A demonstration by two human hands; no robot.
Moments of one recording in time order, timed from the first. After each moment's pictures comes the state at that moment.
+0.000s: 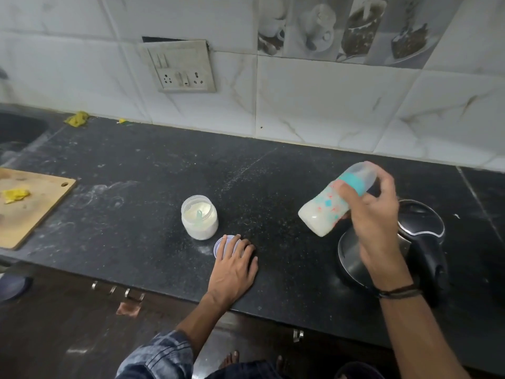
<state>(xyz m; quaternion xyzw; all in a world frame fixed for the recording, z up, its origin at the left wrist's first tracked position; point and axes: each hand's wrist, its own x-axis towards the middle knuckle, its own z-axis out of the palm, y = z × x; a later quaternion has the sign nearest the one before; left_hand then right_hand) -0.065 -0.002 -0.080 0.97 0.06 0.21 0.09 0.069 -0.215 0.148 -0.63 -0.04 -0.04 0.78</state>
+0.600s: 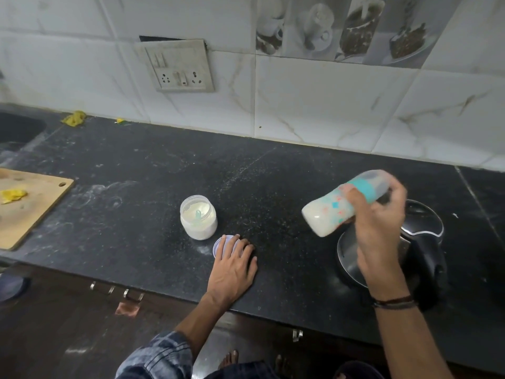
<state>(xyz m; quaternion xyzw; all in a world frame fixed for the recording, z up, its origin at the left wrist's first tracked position) -0.066 -0.003 -0.074 0.97 0.07 0.21 0.08 0.061 -0.218 0.142 -0.60 0.00 -0.08 0.79</state>
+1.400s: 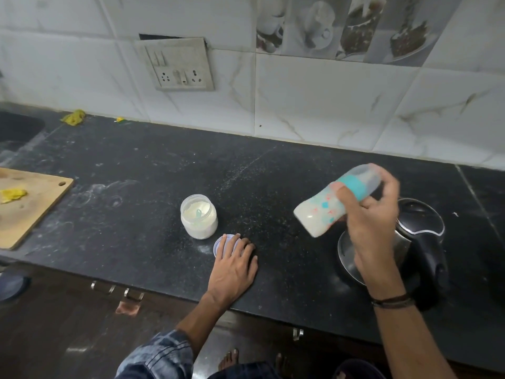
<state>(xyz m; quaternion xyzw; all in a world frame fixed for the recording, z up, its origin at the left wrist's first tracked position) -0.065 -0.002 -0.077 0.97 0.06 0.22 0.10 0.053 -0.209 0.149 -0.62 -0.05 -0.07 0.78</state>
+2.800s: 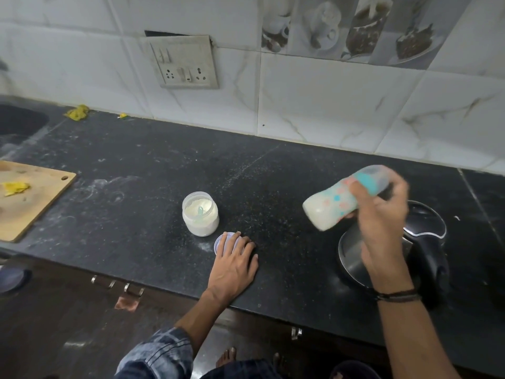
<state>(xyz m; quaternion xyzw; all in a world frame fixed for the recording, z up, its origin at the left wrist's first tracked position) -0.066 -0.003 -0.077 0.97 0.06 0.21 0.09 0.062 -0.213 0.152 -0.62 -0.02 -0.05 0.78</state>
